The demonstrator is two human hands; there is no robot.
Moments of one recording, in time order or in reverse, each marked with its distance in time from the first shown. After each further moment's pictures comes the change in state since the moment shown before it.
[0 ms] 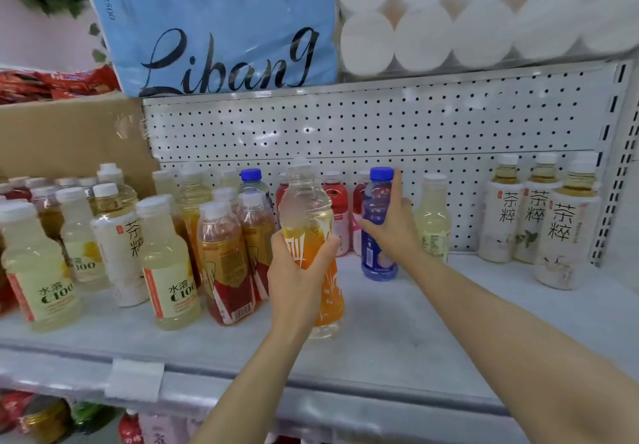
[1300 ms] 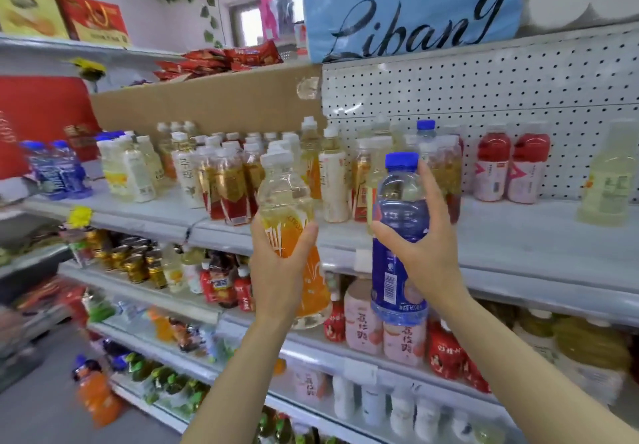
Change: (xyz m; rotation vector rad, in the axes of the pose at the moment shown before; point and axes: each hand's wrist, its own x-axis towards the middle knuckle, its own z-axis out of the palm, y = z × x) left_hand -0.079 -0.010 -0.367 0.073 0.241 0.108; right_hand -0.289 -0.268 0.100 0.690 -0.101 -0.247
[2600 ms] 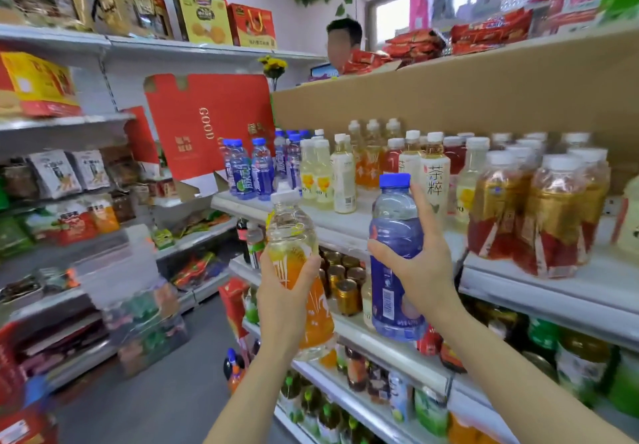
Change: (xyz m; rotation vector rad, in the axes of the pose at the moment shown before) left_hand 0.249 -0.166 -0.427 0.208 0.247 -0.090; right_hand 0.031 0.031 0.550 0.247 -0.233 0.031
